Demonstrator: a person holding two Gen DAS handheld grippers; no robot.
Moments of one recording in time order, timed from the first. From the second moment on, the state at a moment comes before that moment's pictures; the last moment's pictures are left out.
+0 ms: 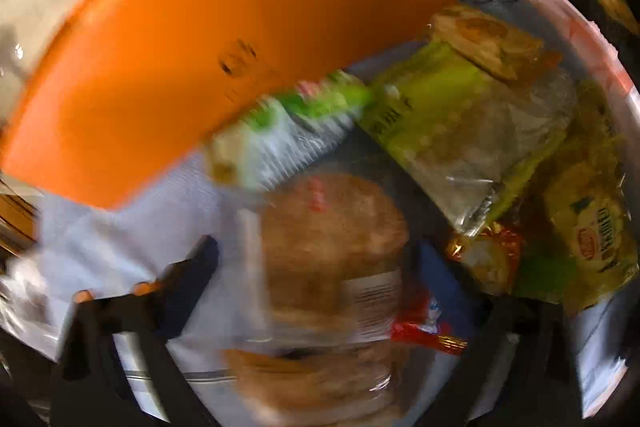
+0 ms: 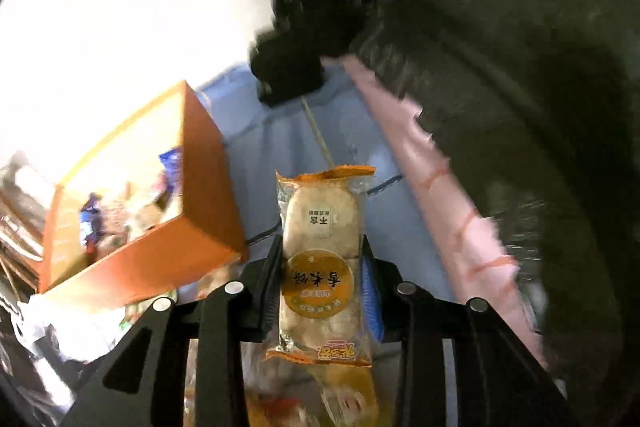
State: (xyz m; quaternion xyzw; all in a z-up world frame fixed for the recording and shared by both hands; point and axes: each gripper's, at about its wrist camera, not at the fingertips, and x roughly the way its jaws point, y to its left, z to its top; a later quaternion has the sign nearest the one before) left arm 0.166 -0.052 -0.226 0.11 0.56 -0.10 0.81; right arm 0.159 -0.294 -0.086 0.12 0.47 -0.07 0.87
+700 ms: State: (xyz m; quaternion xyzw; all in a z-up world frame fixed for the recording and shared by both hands) left arm 0.222 0.070 -0.006 0.04 0.46 0.02 0.89; right arm 0.242 -0.162 0.035 0.07 0.46 0.16 0.87
